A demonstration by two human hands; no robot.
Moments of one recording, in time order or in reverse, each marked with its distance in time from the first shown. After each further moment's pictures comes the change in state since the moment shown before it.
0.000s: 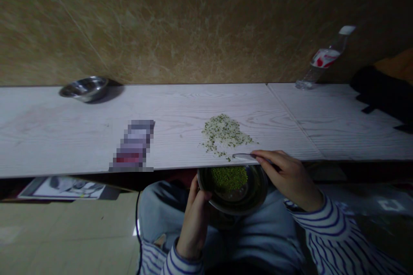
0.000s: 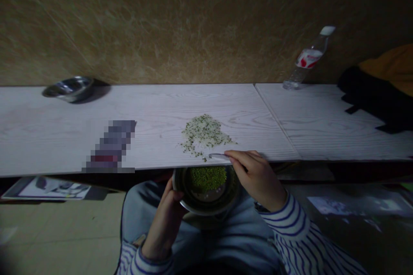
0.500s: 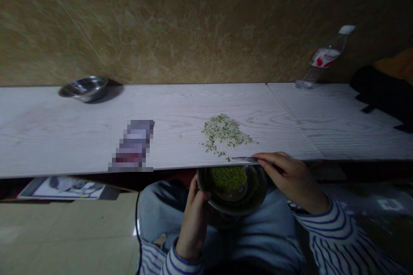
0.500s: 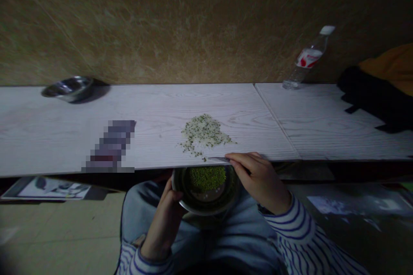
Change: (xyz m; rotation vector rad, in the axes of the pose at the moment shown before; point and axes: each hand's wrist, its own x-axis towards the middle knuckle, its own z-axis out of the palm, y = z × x) left_hand -0.002 0.001 0.004 -0.008 0.041 0.016; right_hand -0.003 -0.001 -0.006 0.024 -0.015 0.018
